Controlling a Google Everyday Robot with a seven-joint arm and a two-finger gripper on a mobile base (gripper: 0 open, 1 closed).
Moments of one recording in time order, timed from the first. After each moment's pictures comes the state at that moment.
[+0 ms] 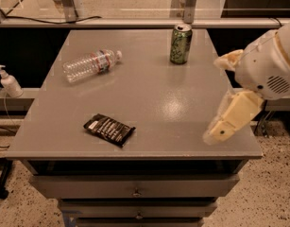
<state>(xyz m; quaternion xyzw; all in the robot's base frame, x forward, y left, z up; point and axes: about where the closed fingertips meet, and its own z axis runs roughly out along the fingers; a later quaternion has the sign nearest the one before) 0.421 -0.134 0.943 -0.58 0.76 0.12 0.27</state>
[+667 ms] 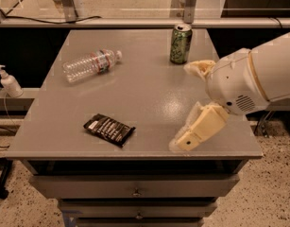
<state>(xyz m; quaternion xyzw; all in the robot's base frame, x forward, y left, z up) 0.411 -0.071 0.937 -0.58 0.71 0.20 0.35</state>
